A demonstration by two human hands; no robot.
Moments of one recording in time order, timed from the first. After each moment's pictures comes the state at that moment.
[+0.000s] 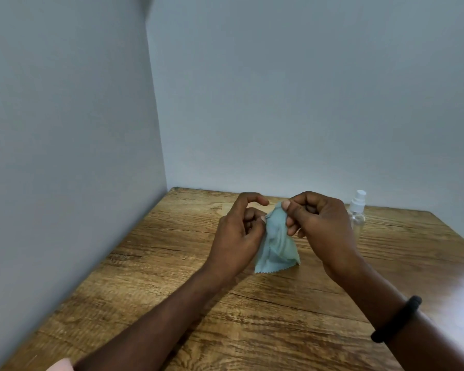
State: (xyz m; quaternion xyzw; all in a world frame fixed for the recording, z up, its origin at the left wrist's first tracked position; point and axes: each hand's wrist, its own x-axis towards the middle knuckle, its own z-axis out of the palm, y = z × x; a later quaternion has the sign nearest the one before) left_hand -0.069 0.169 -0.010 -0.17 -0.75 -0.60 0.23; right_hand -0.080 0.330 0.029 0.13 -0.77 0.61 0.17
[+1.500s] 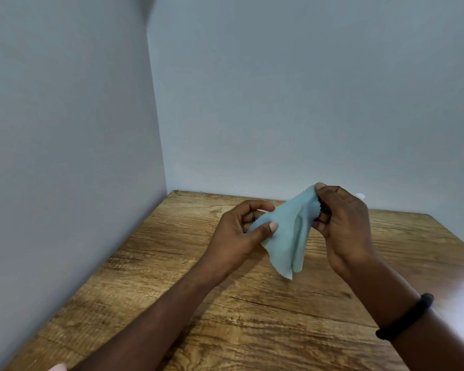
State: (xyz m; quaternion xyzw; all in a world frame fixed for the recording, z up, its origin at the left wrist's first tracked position) left_hand -0.073 0.162 -0.004 -0.17 -0.67 -0.71 0.11; right_hand -0.087 0.343 0.038 0.08 -0.58 0.79 0.15
